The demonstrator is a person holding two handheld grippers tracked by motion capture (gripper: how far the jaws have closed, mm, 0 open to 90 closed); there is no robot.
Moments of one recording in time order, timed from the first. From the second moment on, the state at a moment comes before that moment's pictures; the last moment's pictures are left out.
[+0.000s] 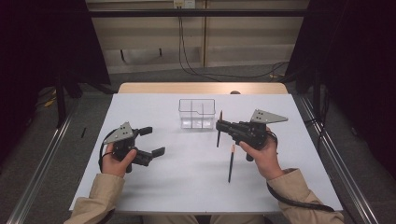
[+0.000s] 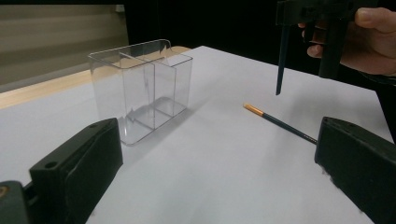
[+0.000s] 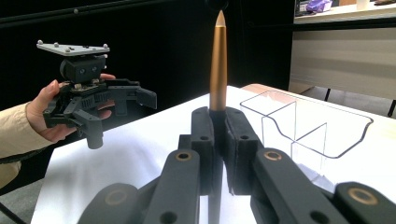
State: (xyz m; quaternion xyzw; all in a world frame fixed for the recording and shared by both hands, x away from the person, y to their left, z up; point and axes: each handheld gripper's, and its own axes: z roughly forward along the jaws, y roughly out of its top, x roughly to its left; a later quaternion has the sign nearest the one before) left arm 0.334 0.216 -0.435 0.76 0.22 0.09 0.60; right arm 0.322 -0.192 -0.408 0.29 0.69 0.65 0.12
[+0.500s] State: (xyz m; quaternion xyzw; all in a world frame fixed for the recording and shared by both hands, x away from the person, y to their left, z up) left arm 0.328 0.237 -0.439 0.77 0.23 0.10 0.59; right arm 0.322 -0.195 -0.409 0.29 0.69 0.65 0.12
